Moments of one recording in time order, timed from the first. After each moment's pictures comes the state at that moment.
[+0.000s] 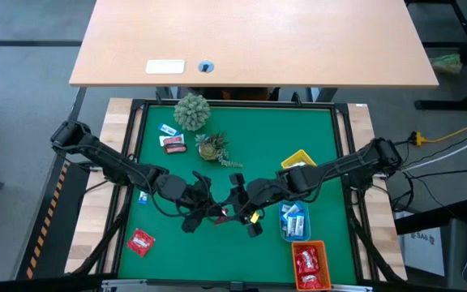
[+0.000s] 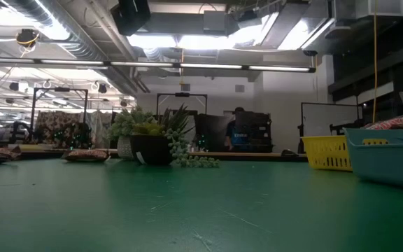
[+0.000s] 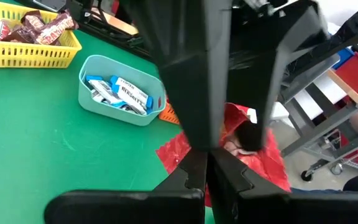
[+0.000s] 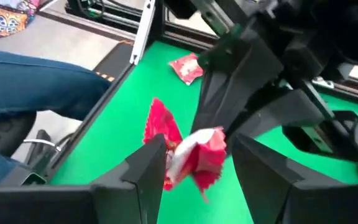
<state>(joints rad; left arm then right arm) -0.38 1.38 0.82 0.28 -0.09 -0.62 0.33 1.75 1.53 -0.31 -0.01 -0.10</state>
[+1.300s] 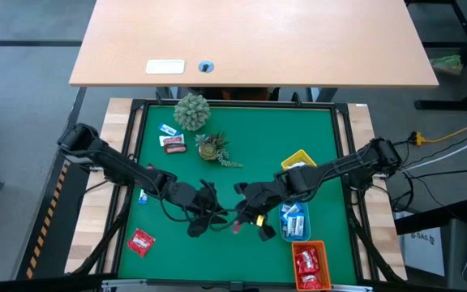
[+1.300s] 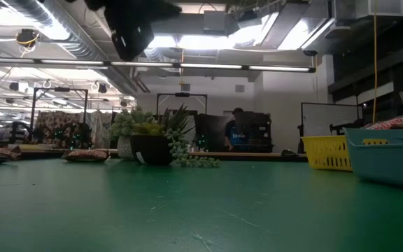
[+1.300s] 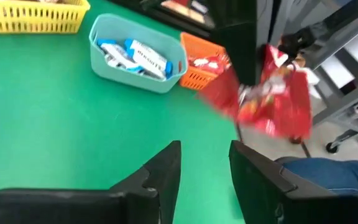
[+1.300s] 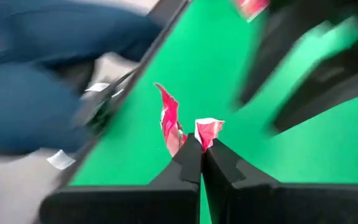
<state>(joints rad) -0.38 1.49 0.82 0.25 -0.08 -0.57 0.34 1.76 1.53 -0.53 -0.22 -0.06</state>
